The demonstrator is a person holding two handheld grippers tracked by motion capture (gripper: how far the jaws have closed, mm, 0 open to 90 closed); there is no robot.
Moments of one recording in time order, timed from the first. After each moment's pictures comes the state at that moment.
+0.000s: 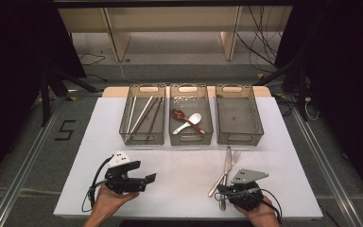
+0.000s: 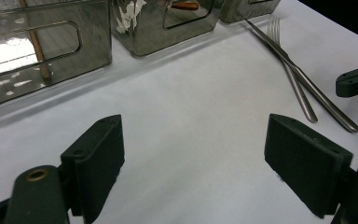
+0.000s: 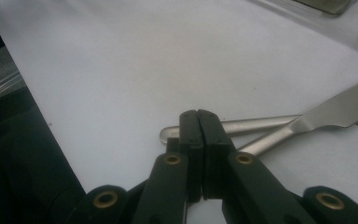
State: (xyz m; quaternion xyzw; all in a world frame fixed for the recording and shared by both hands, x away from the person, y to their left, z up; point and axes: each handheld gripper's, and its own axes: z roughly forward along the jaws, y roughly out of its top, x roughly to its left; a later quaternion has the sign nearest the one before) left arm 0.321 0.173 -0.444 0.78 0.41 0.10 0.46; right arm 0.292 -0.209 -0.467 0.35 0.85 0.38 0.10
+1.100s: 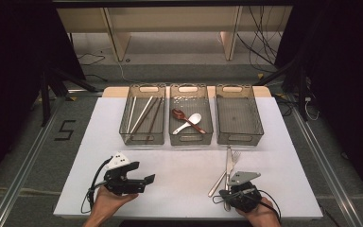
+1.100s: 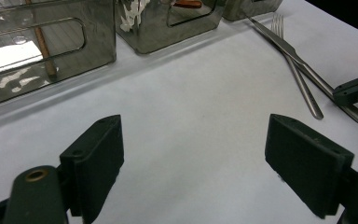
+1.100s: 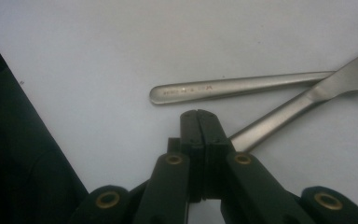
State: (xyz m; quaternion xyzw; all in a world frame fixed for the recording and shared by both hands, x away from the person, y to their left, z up) left arm 0.319 0.176 -0.448 0.78 0.41 0.11 0.46; right arm 0.293 -0.207 -0.475 0.35 0.88 0.31 0.09
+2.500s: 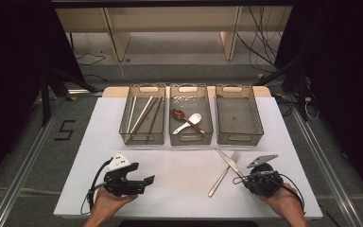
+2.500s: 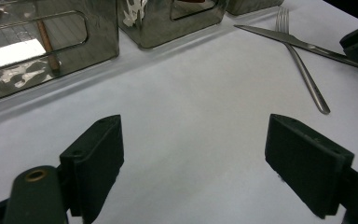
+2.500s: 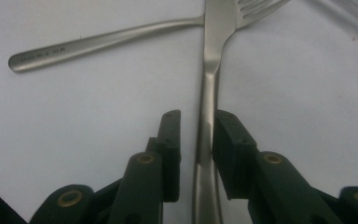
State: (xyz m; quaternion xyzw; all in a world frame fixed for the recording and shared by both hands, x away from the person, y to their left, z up) left arm 0.317 0.176 -0.450 0.78 0.41 0.12 0.45; right arm 0.330 -0.258 -0.449 0.43 0.87 0.20 0.11
